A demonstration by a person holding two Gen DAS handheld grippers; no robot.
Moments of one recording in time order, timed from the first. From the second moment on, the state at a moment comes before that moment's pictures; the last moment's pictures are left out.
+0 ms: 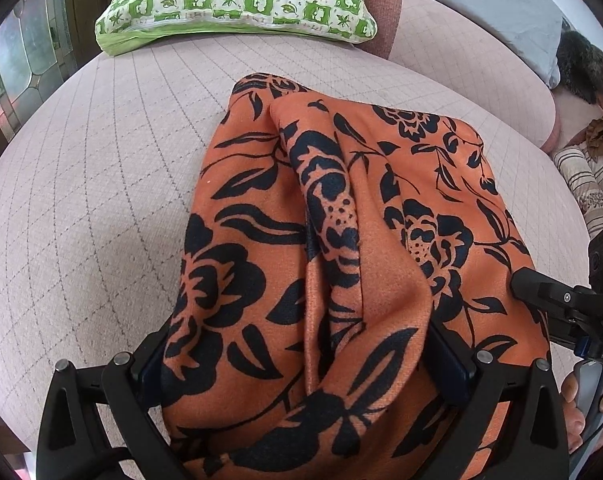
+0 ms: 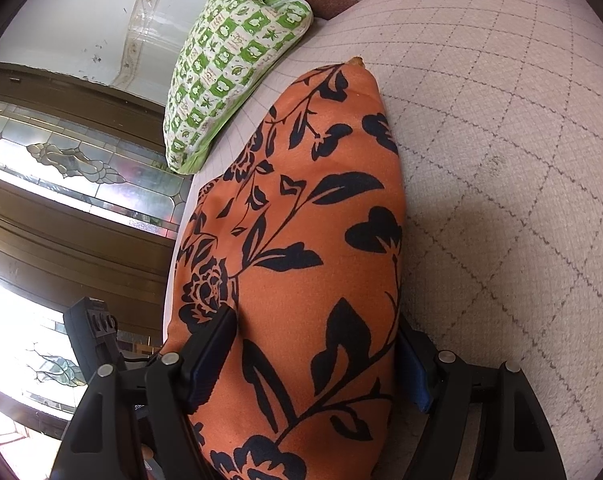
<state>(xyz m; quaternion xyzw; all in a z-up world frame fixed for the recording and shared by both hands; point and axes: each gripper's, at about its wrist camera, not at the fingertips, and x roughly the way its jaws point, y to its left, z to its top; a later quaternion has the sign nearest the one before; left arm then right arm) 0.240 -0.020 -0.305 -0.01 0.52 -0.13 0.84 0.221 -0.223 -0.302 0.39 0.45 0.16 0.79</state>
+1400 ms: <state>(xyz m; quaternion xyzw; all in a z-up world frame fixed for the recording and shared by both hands) 0.262 0.031 -0.294 -0.16 0.54 -0.17 0.81 0.215 -0.267 -0.304 0.46 0.45 0.14 0.76</state>
